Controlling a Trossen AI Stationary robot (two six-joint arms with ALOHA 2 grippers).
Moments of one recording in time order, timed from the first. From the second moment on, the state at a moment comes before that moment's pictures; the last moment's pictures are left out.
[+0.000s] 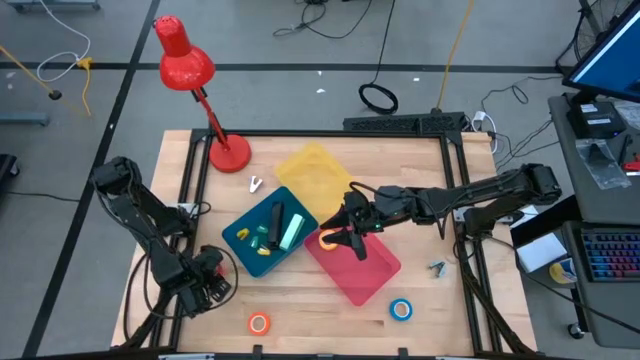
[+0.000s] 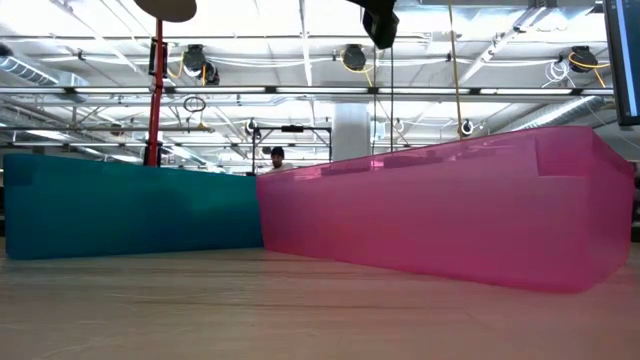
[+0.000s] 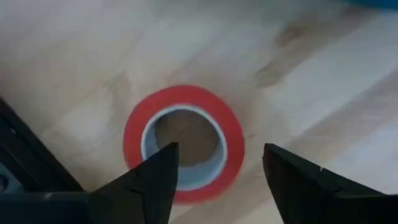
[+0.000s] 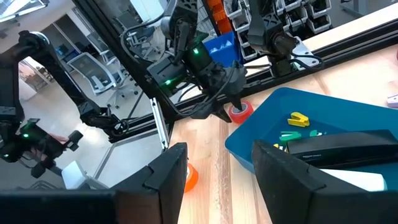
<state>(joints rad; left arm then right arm) -1.02 1.40 0.69 -0.88 -0.14 -1.97 0.14 1.43 1.03 0.19 -0.11 0.49</state>
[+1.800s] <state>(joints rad) -0.58 1.40 1.02 -0.05 -0.55 -0.77 0.13 1.06 1.03 -0.28 -0.08 0.14</state>
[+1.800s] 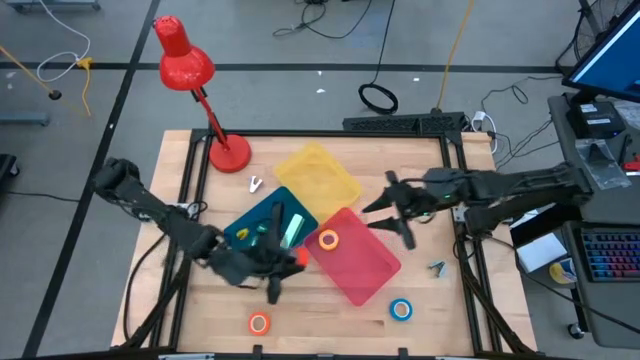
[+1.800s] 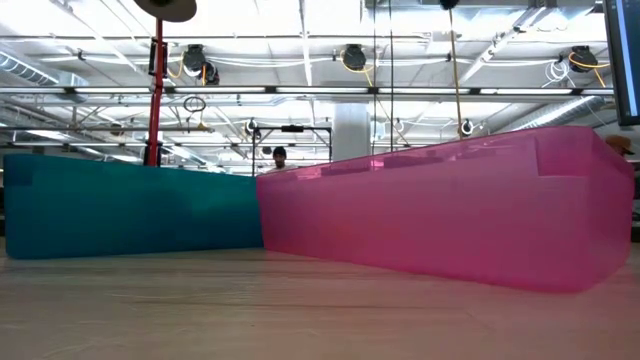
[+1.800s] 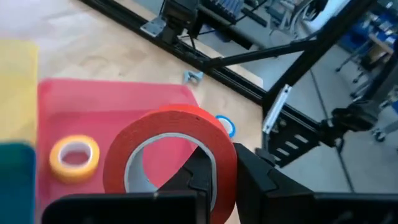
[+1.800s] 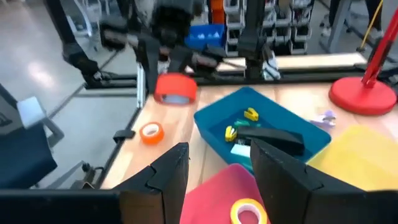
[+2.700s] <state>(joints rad) -0.27 2.09 1.84 -0.75 -0.22 -0.94 0.13 0.23 0.42 -0.17 -0.08 0.31</state>
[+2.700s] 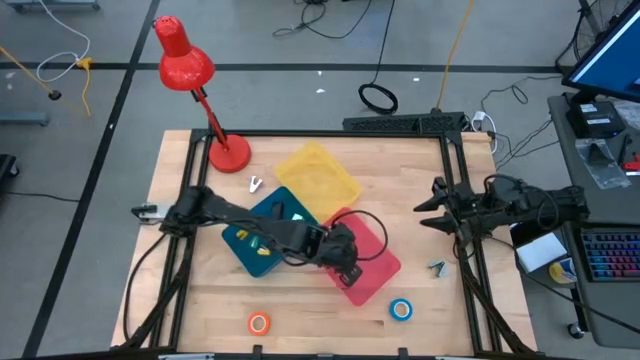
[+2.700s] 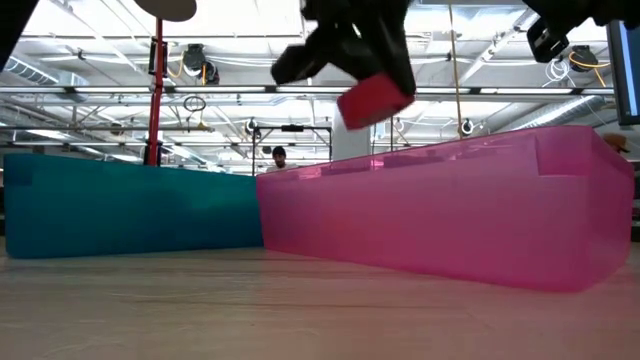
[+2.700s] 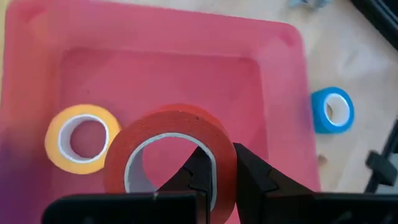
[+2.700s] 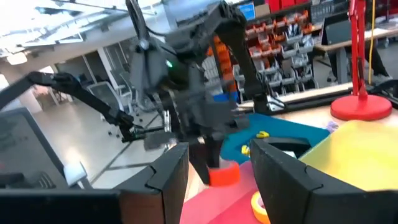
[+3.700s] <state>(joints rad) -0.21 2.26 1.85 -0.66 -0.02 -1.11 0.13 0.14 0.37 -0.17 -0.08 0.29</state>
